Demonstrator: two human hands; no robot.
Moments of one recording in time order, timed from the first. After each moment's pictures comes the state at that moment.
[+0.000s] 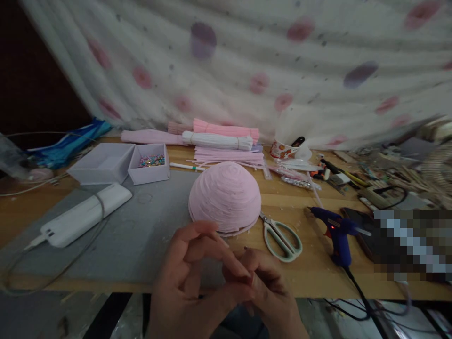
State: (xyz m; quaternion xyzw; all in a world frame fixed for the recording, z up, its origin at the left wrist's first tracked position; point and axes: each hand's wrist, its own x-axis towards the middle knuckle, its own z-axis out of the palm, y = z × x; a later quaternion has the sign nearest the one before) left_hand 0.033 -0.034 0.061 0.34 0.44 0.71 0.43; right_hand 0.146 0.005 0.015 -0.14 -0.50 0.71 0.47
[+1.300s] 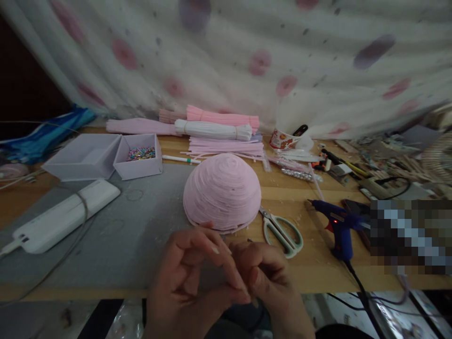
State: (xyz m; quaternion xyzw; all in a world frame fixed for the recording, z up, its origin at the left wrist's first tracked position) left_hand 0.030 -0.022 0.050 0.39 0.42 0.71 0.41; right_hand 0.152 0.019 0.015 -0.20 -0.55 0.65 0.48
